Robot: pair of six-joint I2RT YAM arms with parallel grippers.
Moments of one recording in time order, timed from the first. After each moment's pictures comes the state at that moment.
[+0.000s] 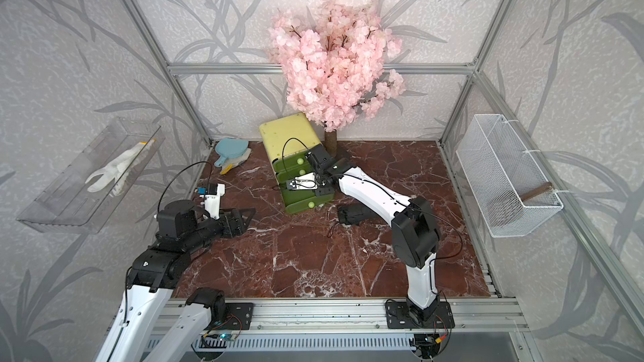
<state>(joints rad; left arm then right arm) -0.12 0.61 0.80 -0.72 0.35 -0.29 0.72 1.96 1.72 -0.69 0.09 -1.14</state>
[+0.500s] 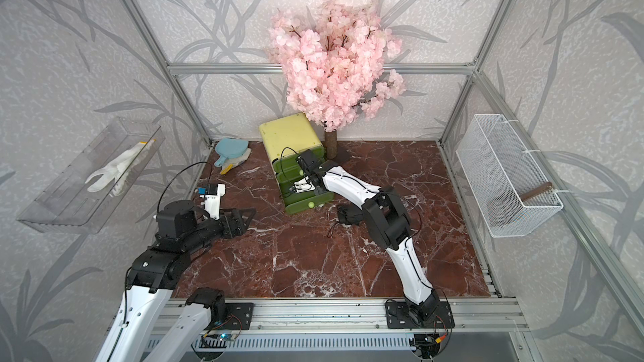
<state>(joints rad) -0.12 0.61 0.80 -0.72 0.36 -0.29 0.71 2.25 1.90 -0.68 0.34 -1.26</state>
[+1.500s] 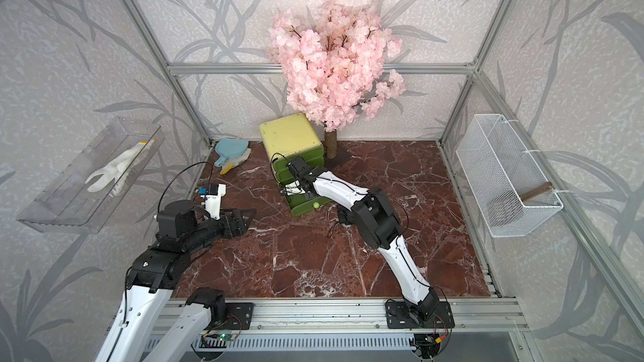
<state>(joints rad) -0.13 0.61 0.80 -0.71 0.36 -0.29 0.76 2.33 1.95 -0.64 0.33 -1.15</state>
